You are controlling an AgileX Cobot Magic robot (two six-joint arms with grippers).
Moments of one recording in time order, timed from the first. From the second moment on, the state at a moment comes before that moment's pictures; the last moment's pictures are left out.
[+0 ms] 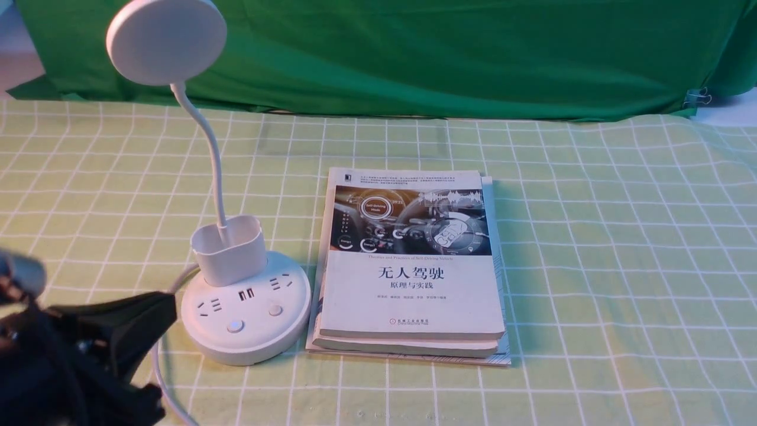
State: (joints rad) right arm 0.09 0.00 0.01 0.05 0.25 0.11; left arm -0.43 0.60 -0.32 -0.18 0.16 0.08
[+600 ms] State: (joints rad) right arm 0.09 0.00 0.01 0.05 0.25 0.11; left arm -0.41 0.50 -0.18 -0.06 0.06 0.10
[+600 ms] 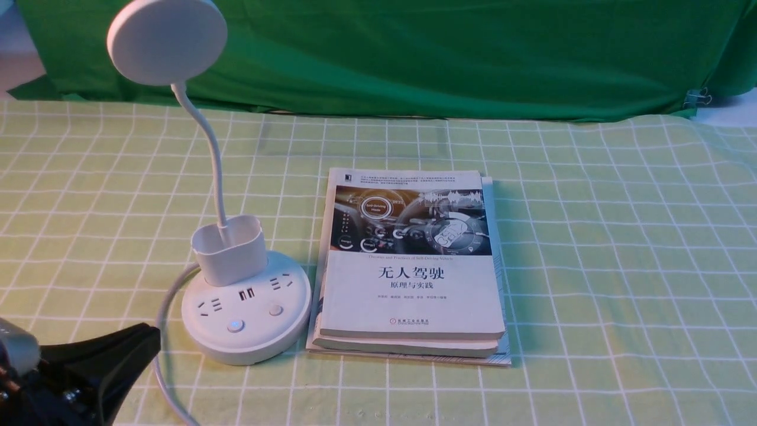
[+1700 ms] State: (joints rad) right arm 0.09 0.00 0.01 0.05 0.25 0.11; left arm -0.10 0.00 0.01 -0.09 0.23 0.11
